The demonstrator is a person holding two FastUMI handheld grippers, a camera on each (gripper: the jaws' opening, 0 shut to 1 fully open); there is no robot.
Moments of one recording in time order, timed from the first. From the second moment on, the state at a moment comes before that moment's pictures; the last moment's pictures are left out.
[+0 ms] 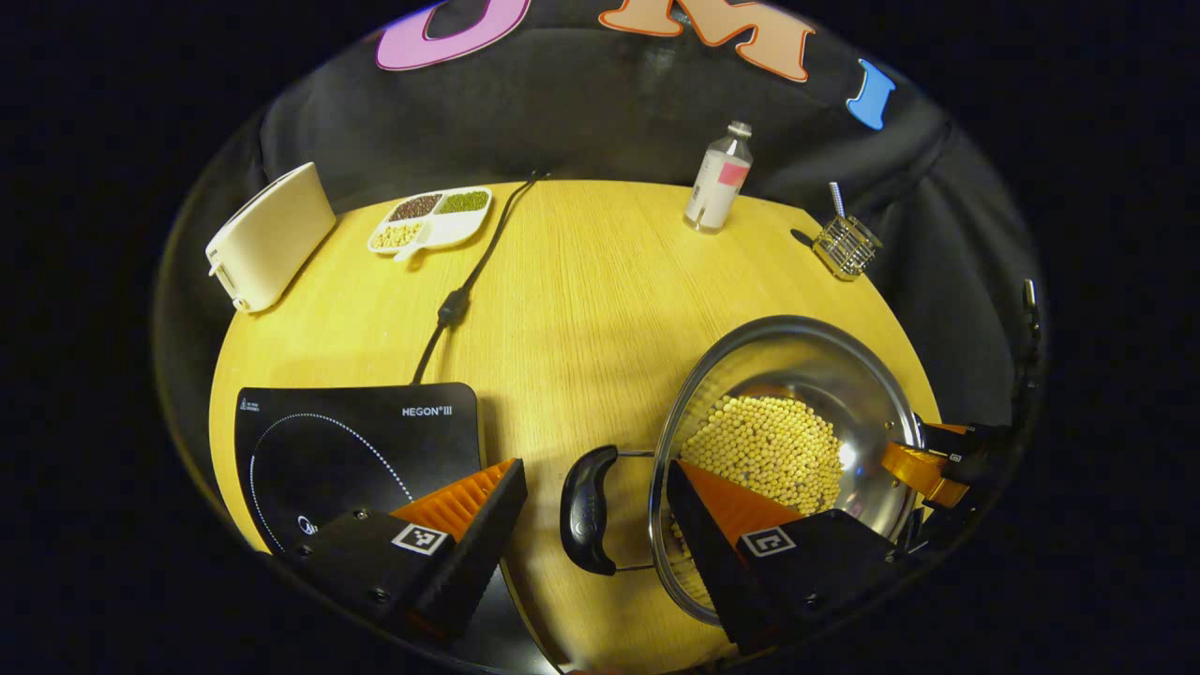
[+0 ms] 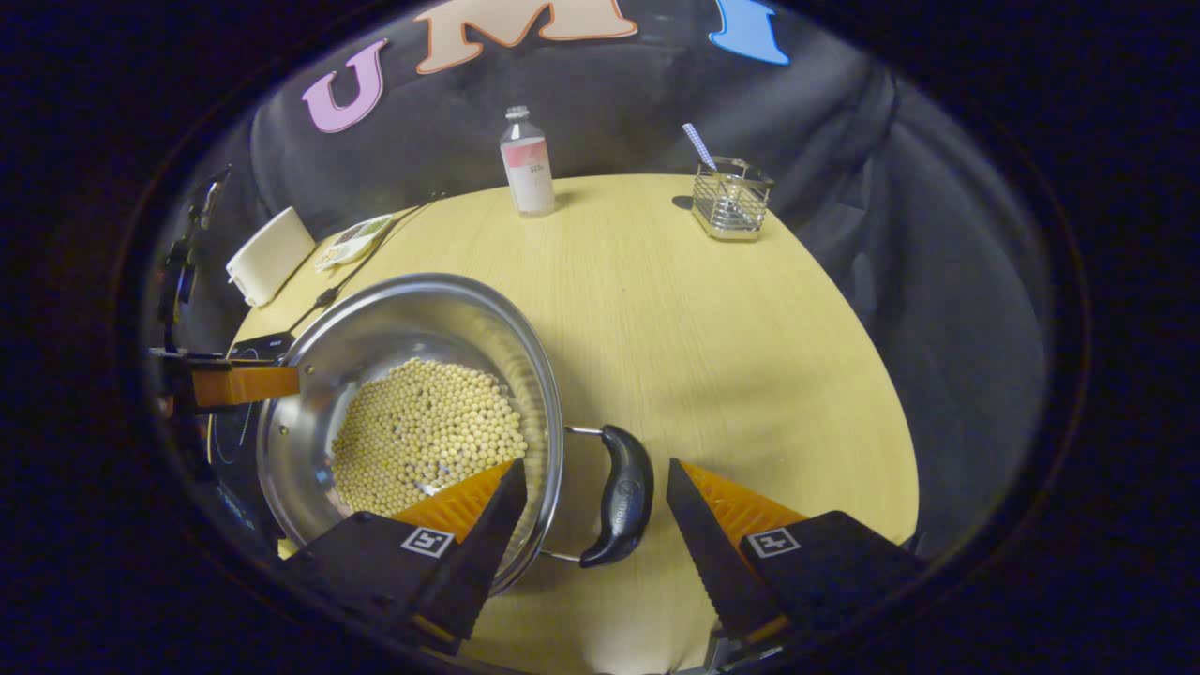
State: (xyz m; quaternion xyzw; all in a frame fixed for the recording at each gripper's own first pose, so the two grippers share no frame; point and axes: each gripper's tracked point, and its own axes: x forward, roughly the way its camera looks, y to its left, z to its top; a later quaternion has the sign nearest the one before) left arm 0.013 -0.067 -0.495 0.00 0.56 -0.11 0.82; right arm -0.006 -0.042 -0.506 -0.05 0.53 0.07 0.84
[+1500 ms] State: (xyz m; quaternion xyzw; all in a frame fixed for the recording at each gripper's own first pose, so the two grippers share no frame) left arm -0.001 -0.064 -0.488 0.01 0.54 -0.08 0.84; right arm -0.004 -0.041 -0.517 0.03 0.55 0.08 0.83
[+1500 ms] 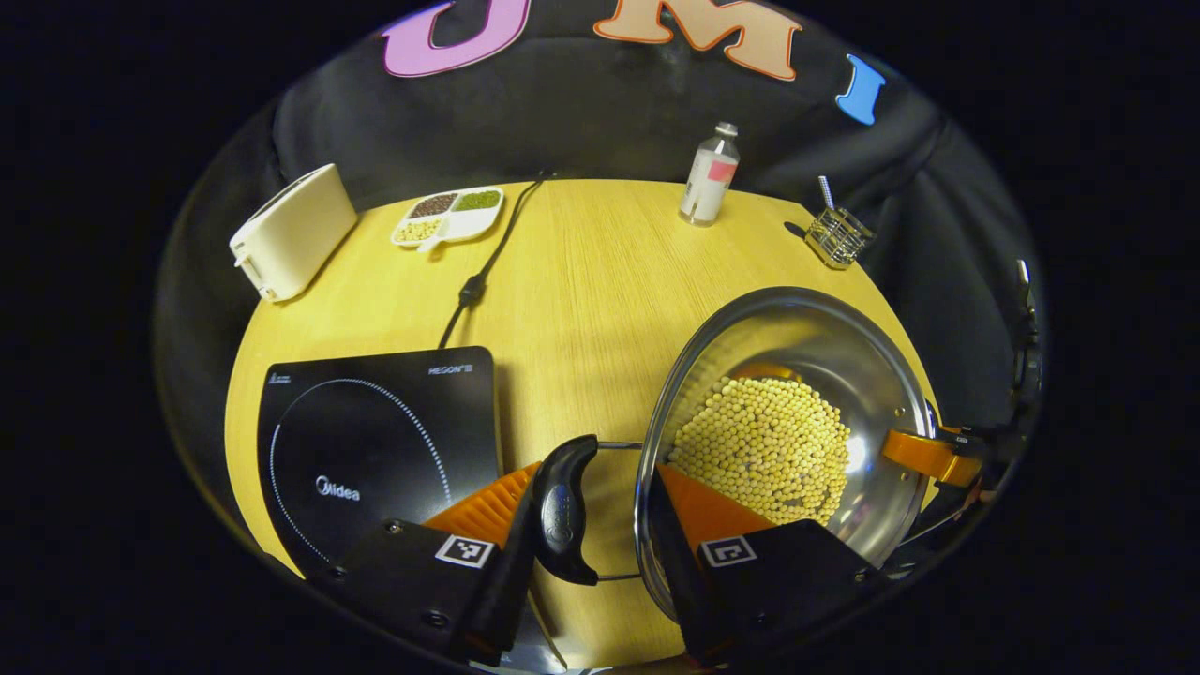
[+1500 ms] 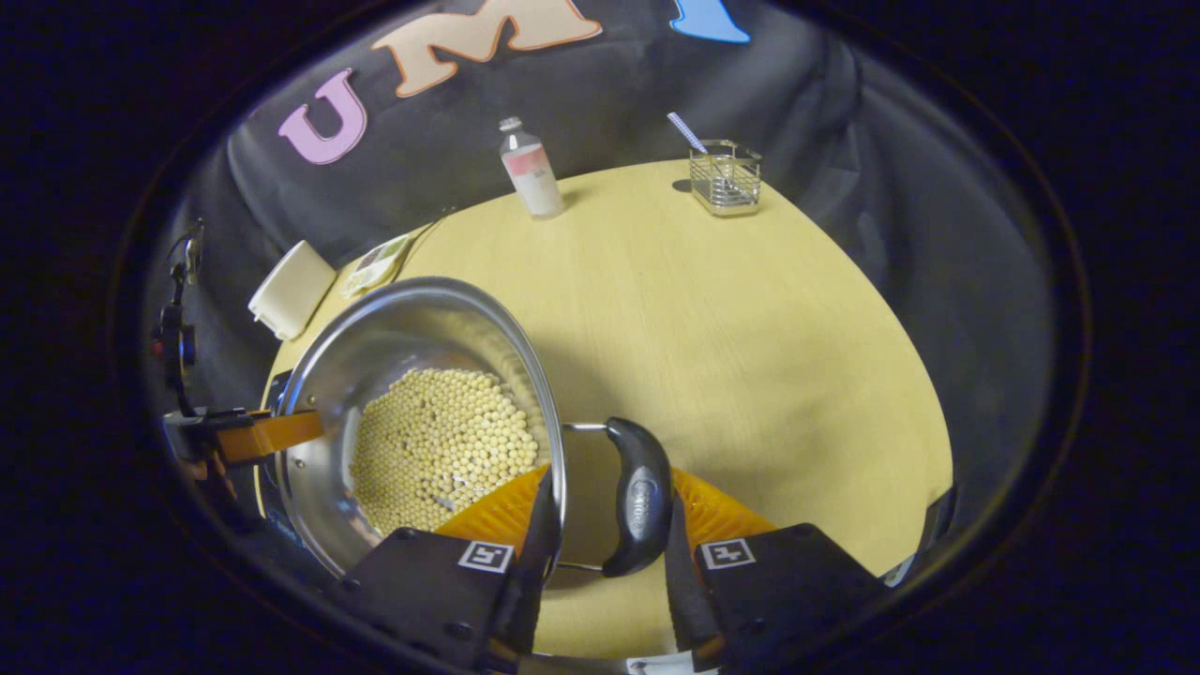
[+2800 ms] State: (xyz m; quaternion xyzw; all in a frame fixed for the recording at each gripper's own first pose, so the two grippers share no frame) left arm -0.012 0.028 -0.473 -0.02 0.54 -0.05 0.84; right arm 0.009 -0.034 -0.533 0.02 0.55 0.08 0.83
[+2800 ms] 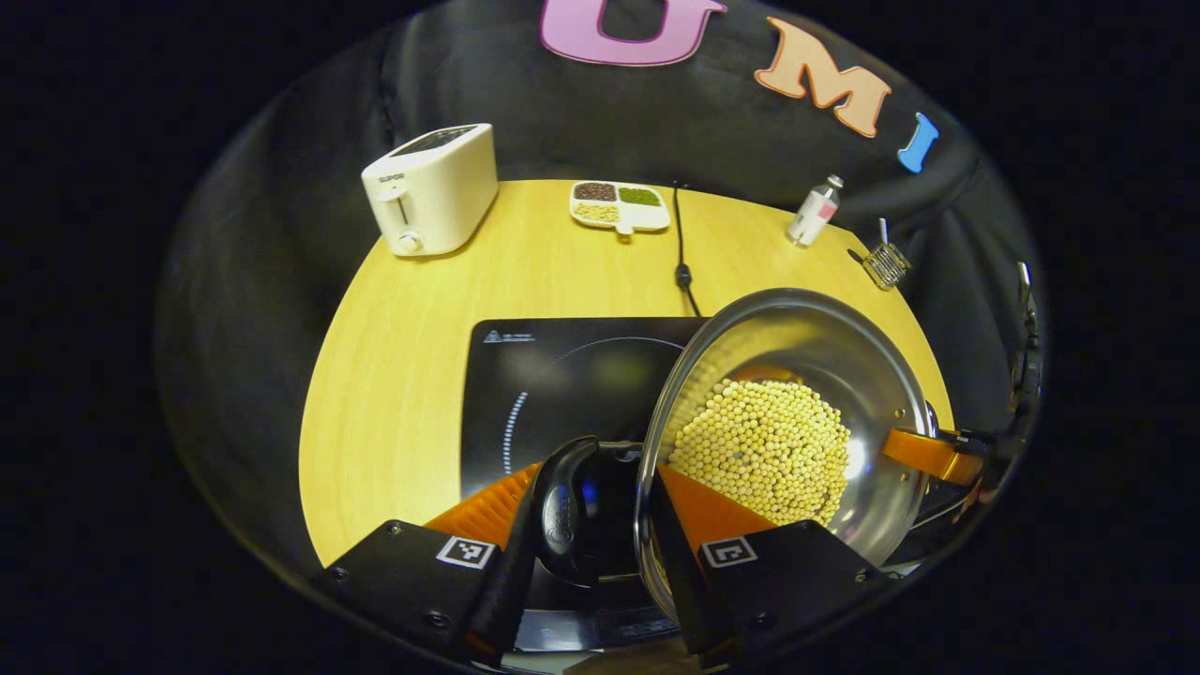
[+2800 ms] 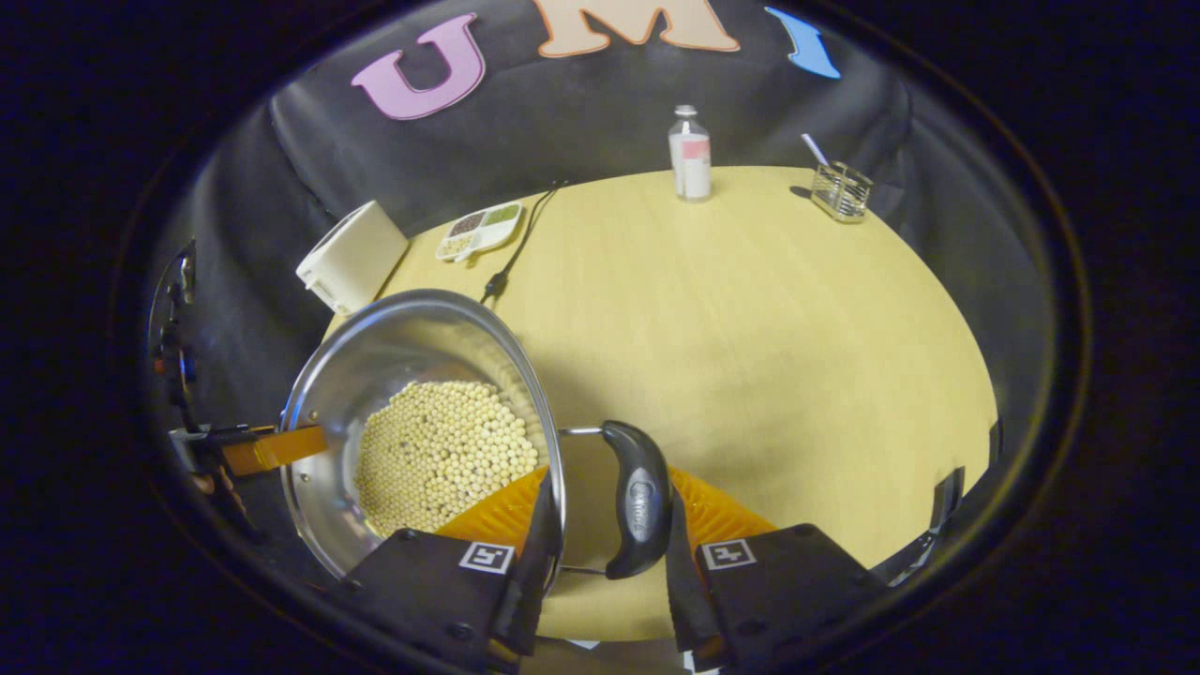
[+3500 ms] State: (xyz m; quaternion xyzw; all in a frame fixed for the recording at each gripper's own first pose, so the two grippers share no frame) left arm 0.004 0.057 -0.480 -0.01 0.54 -0.06 0.84; right arm 0.013 -0.038 -0.530 0.03 0.56 0.07 0.83
